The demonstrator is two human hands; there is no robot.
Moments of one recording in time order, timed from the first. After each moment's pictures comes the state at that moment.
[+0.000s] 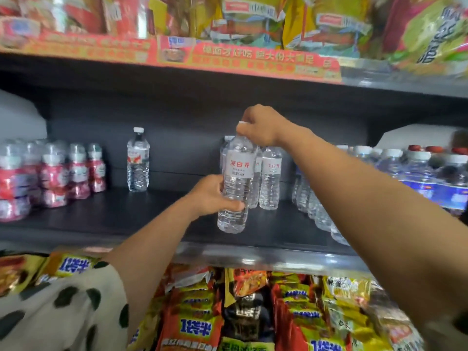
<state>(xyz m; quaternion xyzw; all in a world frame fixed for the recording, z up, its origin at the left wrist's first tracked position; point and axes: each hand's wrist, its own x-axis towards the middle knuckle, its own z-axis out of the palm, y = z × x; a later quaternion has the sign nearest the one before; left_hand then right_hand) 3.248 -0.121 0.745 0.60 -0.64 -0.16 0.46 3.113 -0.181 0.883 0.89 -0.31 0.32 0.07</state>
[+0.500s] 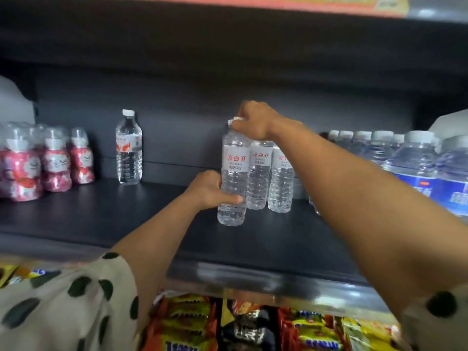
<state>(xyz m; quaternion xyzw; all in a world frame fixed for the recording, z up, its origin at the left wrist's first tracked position) 3.285 -0.223 0.727 0.67 -0.58 -0.12 0.44 3.173 -0.304 0.865 0.91 -0.29 0.30 0.05</state>
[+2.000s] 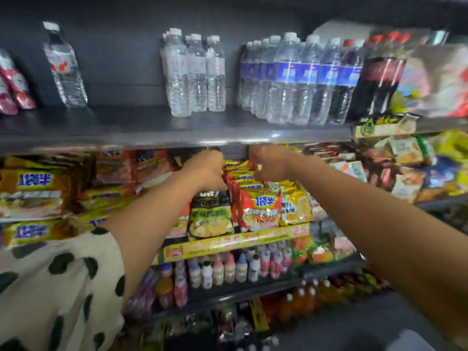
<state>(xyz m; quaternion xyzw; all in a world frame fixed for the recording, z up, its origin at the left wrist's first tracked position) 3.121 -0.023 0.626 0.69 -0.71 -0.01 0.14 2.950 -0.075 0.642 0.89 -0.44 0.08 0.04</state>
